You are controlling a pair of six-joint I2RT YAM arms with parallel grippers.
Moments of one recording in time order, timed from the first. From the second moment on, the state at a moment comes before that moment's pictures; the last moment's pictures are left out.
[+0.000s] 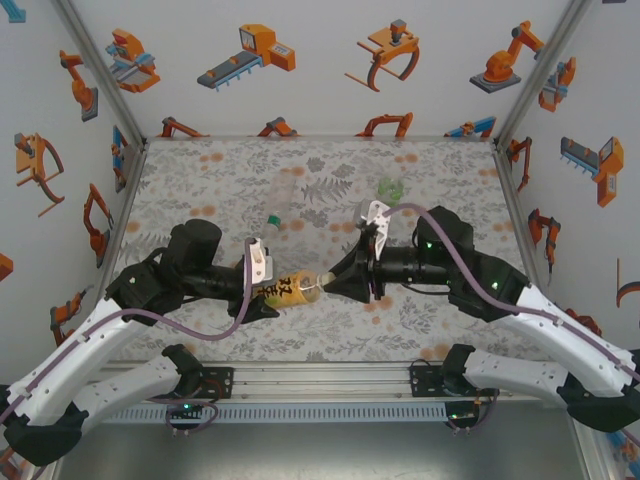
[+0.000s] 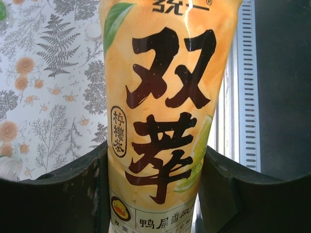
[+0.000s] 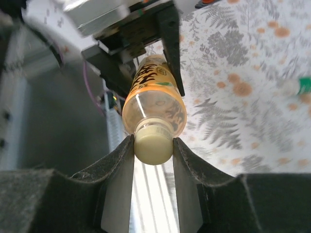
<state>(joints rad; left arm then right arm) -0.80 0.83 1.00 -0.81 0.61 0.48 0.99 0.92 1.14 -0.46 -0.41 0.23</state>
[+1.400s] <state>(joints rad) -0.80 0.84 1.00 -0.72 0.60 0.48 1.00 1.06 1.54 -0.83 -0.17 0.51</state>
